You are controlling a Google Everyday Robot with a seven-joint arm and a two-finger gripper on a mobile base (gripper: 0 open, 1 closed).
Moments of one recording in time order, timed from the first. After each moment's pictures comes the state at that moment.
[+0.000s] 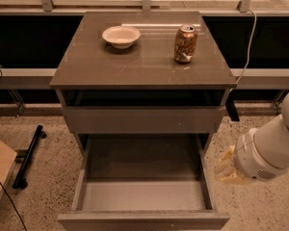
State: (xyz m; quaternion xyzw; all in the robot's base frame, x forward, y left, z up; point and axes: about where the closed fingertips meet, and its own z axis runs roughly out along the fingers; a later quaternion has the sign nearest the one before) arm 0.378 -0.200 0.760 -0.63 0.76 0.07 0.16
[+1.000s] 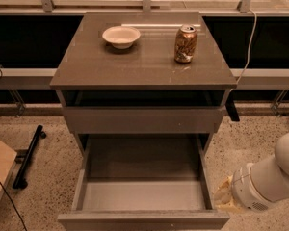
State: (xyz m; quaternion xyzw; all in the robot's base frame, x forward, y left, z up) arm 0.347 -0.209 0.673 -0.60 0.77 0.11 0.16
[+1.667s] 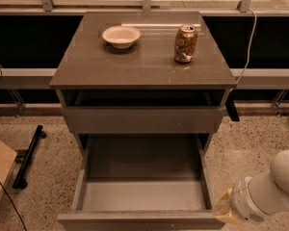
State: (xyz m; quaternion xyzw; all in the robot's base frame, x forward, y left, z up) arm 0.336 -0.219 0.619 -0.58 0.79 0.14 0.15
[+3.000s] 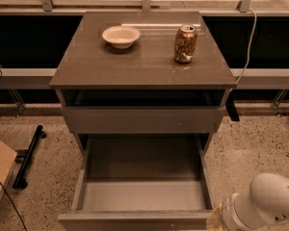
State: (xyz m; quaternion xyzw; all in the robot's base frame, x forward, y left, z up) arm 0.326 -0.220 0.540 -0.59 0.79 0.12 0.13
